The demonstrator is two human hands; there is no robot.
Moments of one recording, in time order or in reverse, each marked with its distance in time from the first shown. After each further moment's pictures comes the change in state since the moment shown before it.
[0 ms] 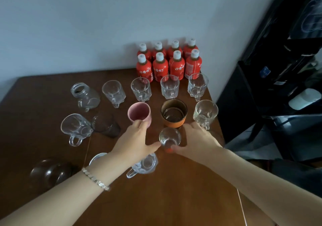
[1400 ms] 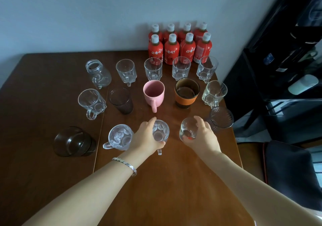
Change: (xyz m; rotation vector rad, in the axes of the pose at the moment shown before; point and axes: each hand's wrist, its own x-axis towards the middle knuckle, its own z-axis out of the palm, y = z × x) left_hand -0.049 -0.039 0.052 -0.173 -0.021 -0.210; right_hand -0.040 -0.015 0.079 0.290 0.208 0.210
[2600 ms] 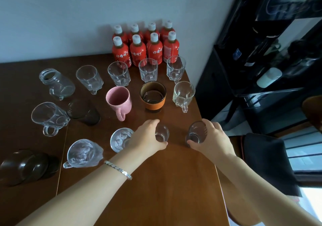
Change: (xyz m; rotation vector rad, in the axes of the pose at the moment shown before) left_hand 0.023 0.092 0.027 0.045 -0.129 0.156; right_hand 0.009 0.079 -0.072 -0.137 0.040 0.139
